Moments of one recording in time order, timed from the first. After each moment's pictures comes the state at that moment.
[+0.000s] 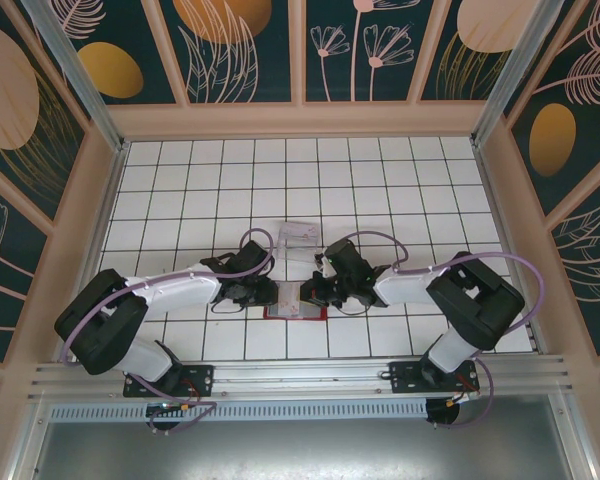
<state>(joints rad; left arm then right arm) -0.77 1.48 0.68 -0.38 0.13 -0.77 0.81 1.59 0.57 0.19 -0.52 1.02</state>
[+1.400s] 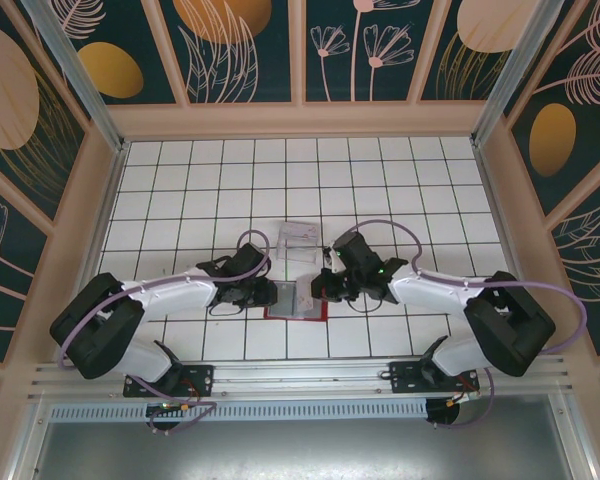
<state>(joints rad) -0.77 1.45 0.63 -0.30 0.15 -0.79 0.78 1.39 0.65 -0.18 -0.43 0.78</state>
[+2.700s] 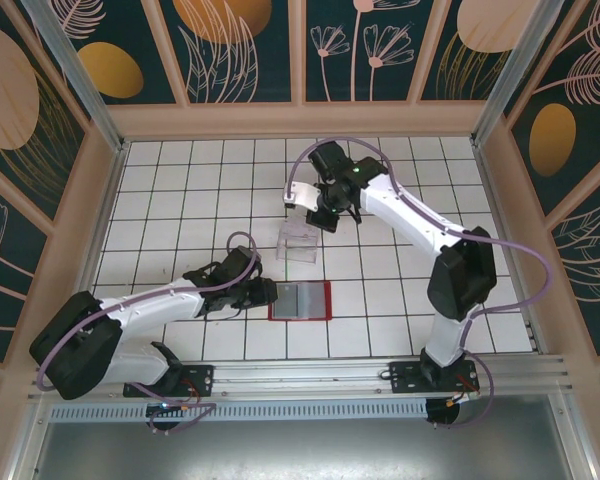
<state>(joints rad) -0.77 1.31 0.55 -0.24 0.14 -0.90 0.65 1.82 1.67 -0.98 -0.20 -0.76</state>
